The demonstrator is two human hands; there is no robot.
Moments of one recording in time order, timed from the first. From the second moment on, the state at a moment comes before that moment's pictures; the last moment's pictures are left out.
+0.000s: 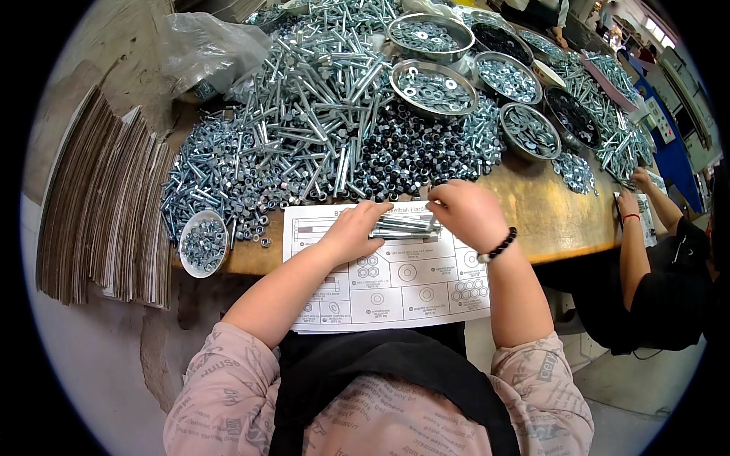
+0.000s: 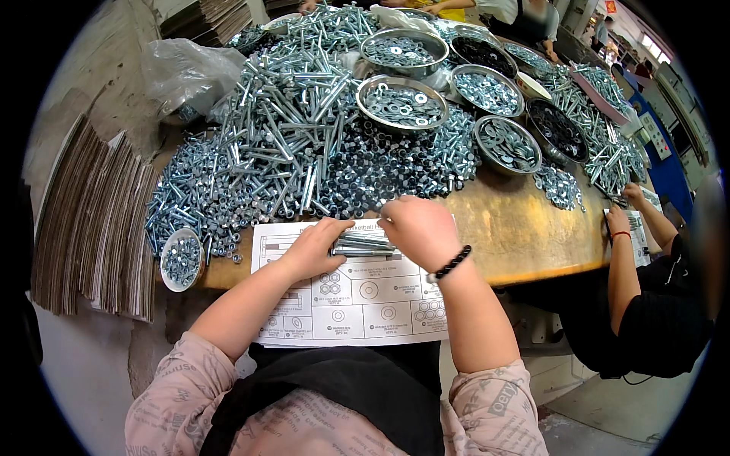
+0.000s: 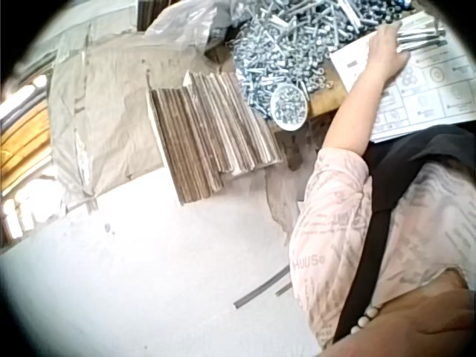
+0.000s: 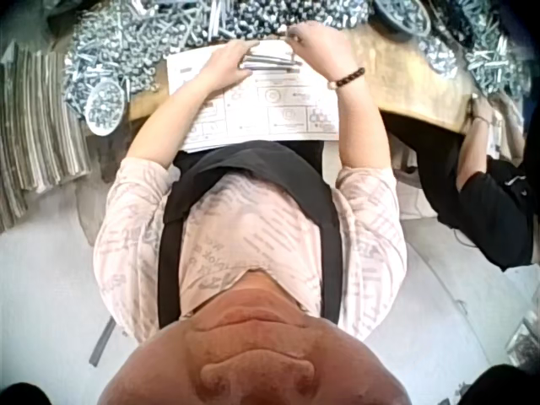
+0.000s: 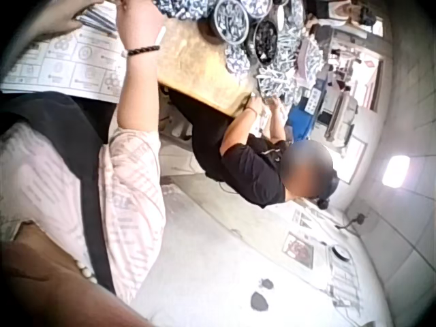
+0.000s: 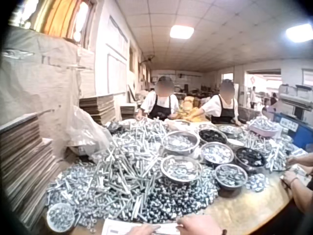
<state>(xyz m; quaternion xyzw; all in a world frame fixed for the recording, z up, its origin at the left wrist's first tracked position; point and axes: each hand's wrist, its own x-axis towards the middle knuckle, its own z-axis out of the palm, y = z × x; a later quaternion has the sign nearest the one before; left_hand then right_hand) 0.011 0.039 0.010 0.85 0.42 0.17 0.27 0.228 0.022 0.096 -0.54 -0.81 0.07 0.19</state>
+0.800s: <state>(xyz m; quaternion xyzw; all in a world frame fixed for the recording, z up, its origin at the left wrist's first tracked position) 0.040 0.026 0.008 0.85 0.47 0.16 0.19 0.220 0.013 -0.016 -0.41 -0.31 0.58 0.63</state>
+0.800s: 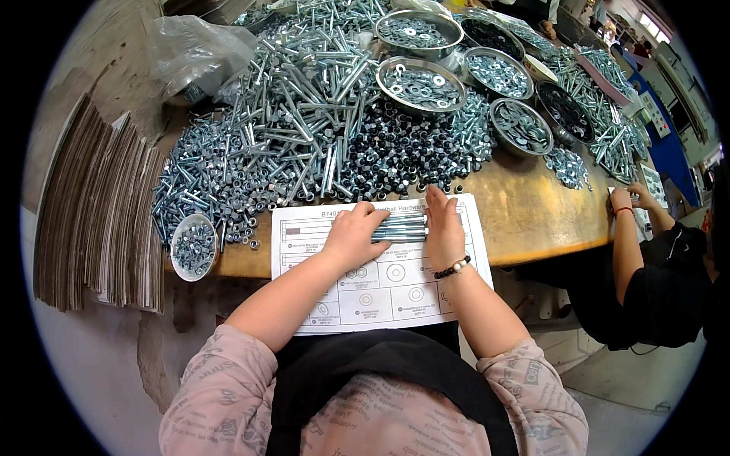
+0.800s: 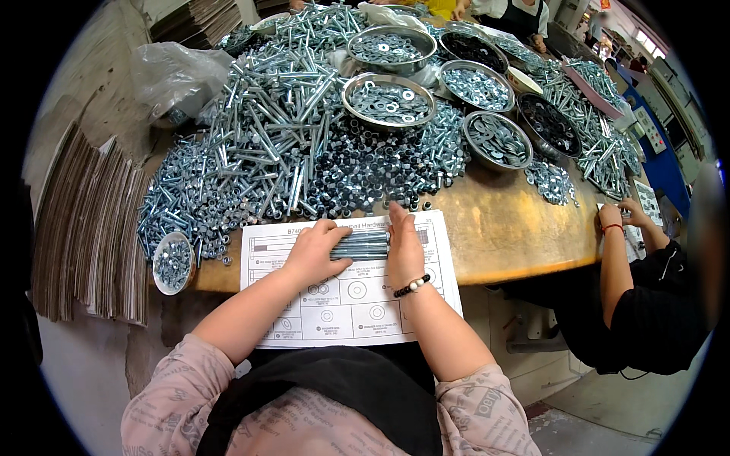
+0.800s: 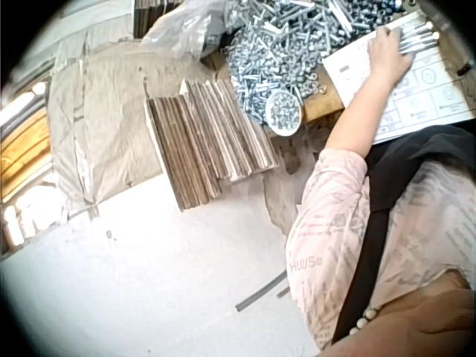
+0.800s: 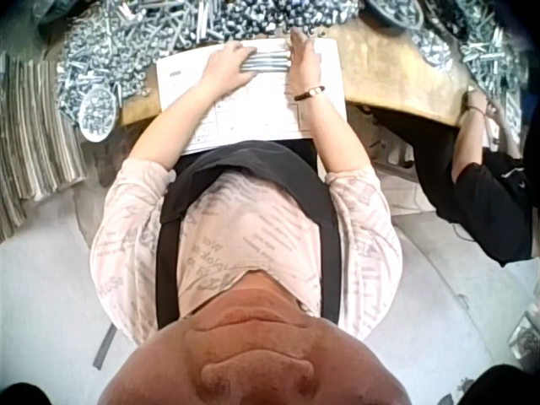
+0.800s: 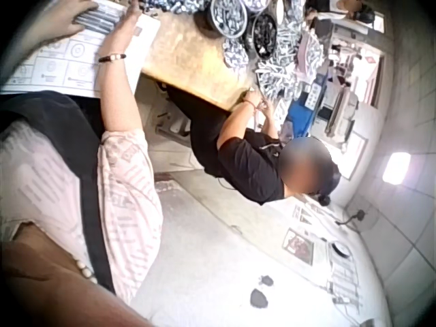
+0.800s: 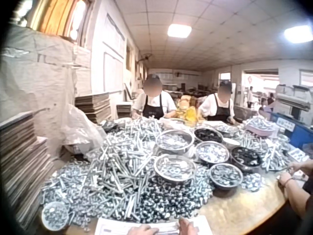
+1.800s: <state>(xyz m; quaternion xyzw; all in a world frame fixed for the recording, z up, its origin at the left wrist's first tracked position) 0.045 0.024 -0.011 0.85 0.47 0.23 0.12 0.360 0.141 -0.011 -0.78 -0.59 0.05 0.20</state>
